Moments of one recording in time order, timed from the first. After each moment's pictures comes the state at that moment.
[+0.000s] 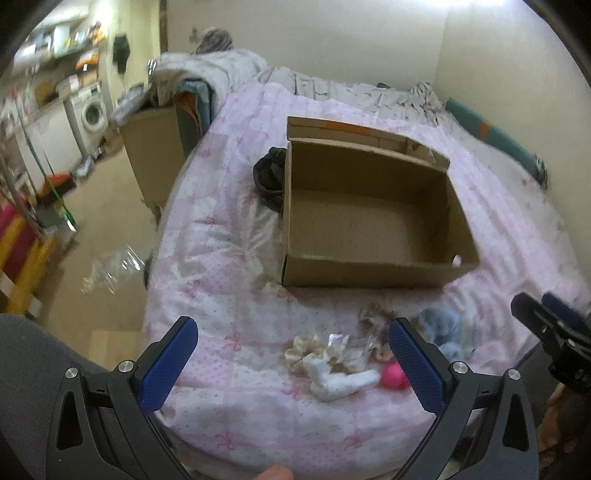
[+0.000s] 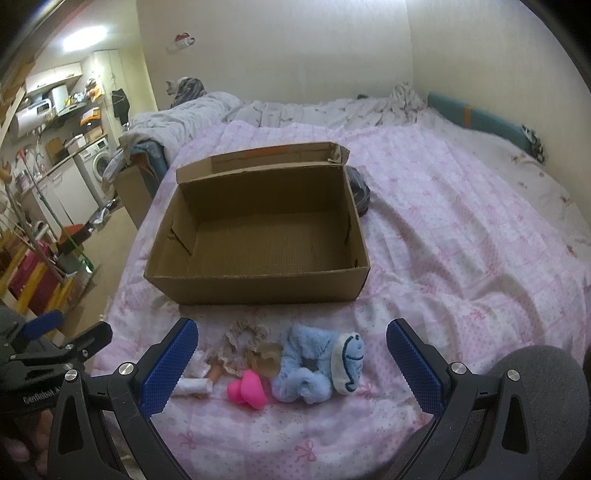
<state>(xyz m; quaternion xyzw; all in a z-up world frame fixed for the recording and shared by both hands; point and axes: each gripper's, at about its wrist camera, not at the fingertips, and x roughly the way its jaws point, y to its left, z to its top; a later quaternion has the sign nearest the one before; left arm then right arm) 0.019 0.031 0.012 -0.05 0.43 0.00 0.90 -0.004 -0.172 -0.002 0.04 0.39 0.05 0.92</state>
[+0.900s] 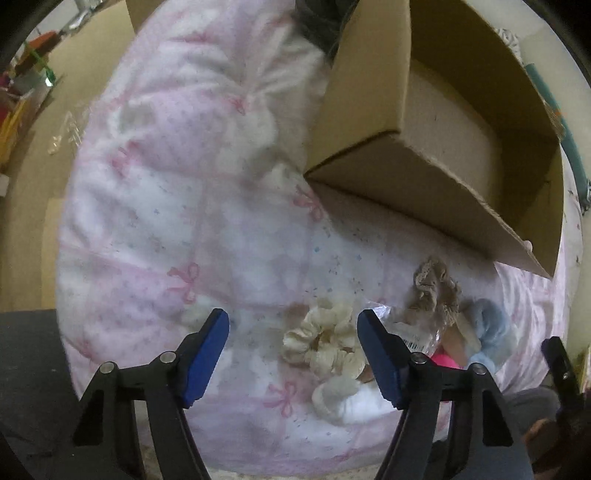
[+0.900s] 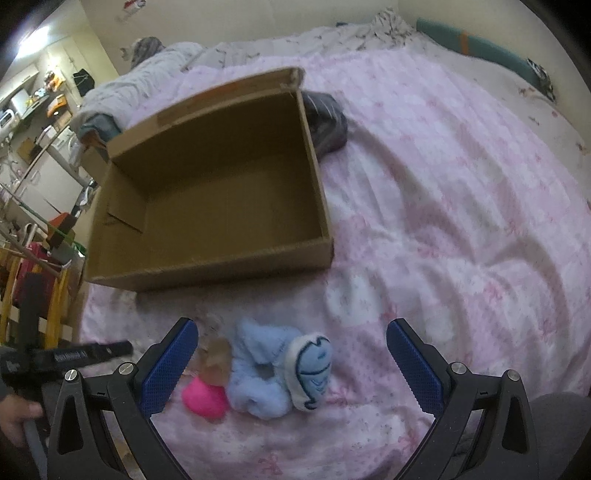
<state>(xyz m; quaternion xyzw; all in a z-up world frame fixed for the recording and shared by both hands) 0.107 0.044 -0.125 -0.18 0.67 0.02 0.72 0.071 -0.221 -0.059 0.09 0.52 0.04 0.85</state>
